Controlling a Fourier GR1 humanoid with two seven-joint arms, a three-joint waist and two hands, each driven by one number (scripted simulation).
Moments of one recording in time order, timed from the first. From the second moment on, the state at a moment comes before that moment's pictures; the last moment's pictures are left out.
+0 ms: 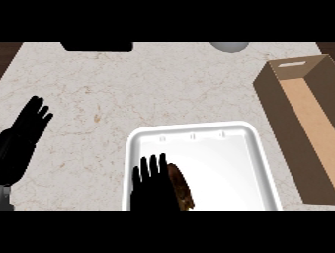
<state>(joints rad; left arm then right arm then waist) -0.02 0.47 -0.07 -1.60 0.46 0.15 0.14 -0.55 -0.02 1.07 -1.60 0.77 0.65 1.05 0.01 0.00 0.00</state>
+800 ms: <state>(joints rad) -0.02 0.46 -0.03 -1.61 0.45 0.10 0.17 -0.55 -0.02 1.11 -1.48 0.80 0.61 1.06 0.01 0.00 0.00</state>
